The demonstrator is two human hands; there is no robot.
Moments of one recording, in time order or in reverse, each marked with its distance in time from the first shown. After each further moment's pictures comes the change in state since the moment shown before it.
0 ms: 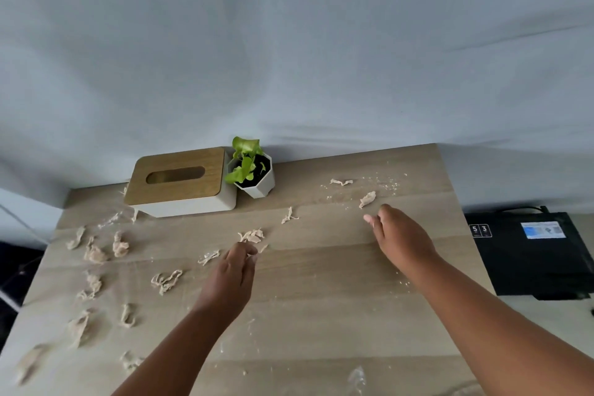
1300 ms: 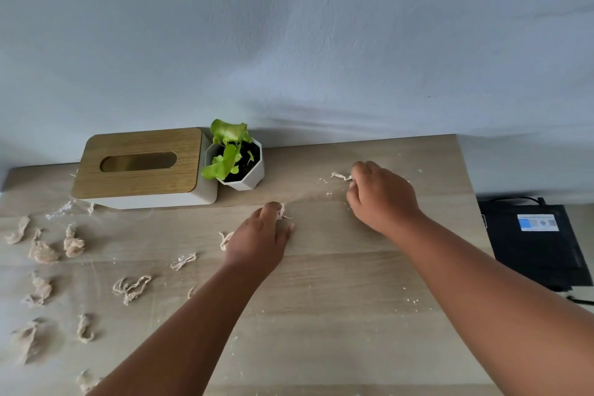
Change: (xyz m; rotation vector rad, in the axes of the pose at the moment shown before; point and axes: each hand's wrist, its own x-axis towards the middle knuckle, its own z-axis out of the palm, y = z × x) left_hand 0.096 0.020 0.066 0.092 -0.112 -0.053; right_hand 0.096 -0.023 0.017 -0.250 0.032 -0.226
